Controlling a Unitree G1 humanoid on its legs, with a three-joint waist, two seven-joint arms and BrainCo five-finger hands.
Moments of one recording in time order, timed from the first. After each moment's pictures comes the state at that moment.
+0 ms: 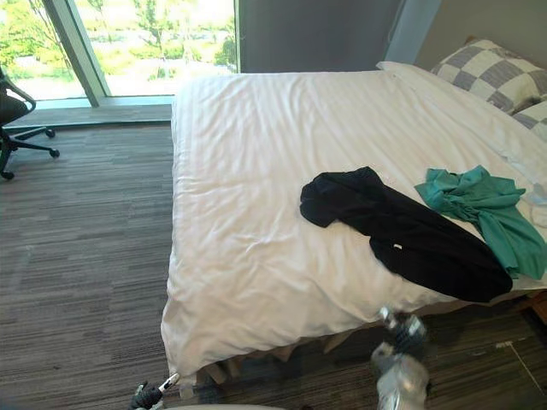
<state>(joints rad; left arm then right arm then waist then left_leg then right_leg) 0.16 -0.07 0.49 0.93 -0.13 -0.08 0.07 0.12 -0.04 -0.45 0.11 0.20 -0.03 -0.24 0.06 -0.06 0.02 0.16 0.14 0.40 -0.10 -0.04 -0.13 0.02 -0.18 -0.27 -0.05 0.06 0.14</state>
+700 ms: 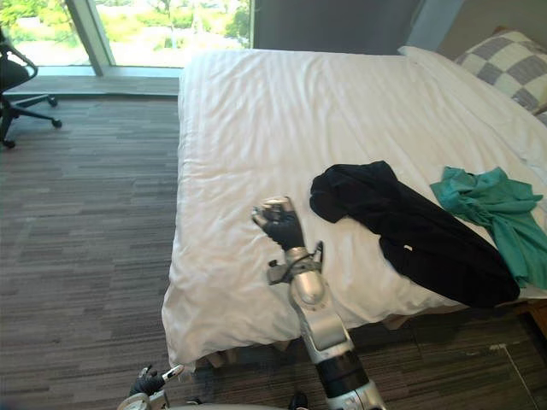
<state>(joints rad) 0.09 0.02 0.33 0.99 -0.10 -0.10 0.09 -0.30 -0.01 0.42 0.08 0.10 -0.14 -0.05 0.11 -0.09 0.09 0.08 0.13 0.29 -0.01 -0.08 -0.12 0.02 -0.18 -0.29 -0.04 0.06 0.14</state>
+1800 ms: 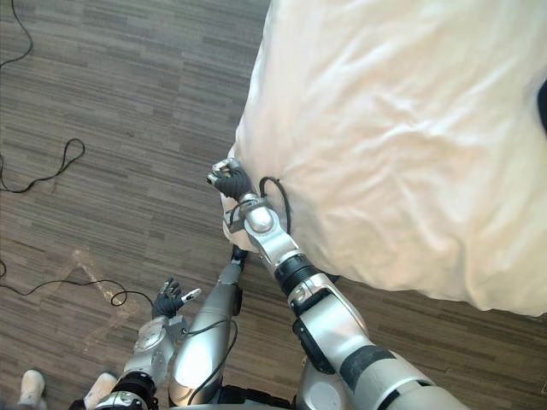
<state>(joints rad) -0.16 0.03 0.13 0.87 -0.28 -0.19 0.09 -0.88 0.10 0.32 0.93 0.11 -0.15 -0.12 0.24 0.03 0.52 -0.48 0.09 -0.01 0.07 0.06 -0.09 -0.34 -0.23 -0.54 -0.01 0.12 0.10</state>
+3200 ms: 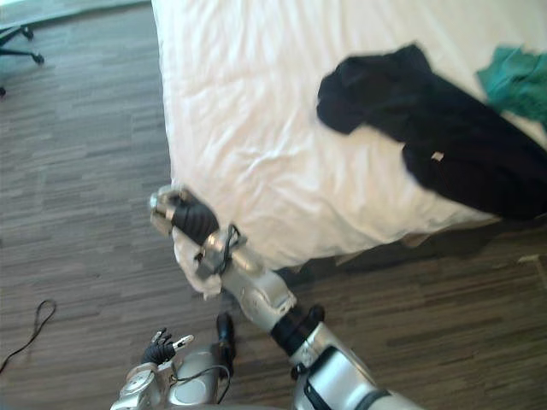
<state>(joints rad) -0.01 0.06 0.18 0.97 -0.27 -0.16 0.05 -0.70 0.09 0.50 0.27 0.81 -0.17 0.14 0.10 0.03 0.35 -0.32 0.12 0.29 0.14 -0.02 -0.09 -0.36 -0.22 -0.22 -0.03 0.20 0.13</state>
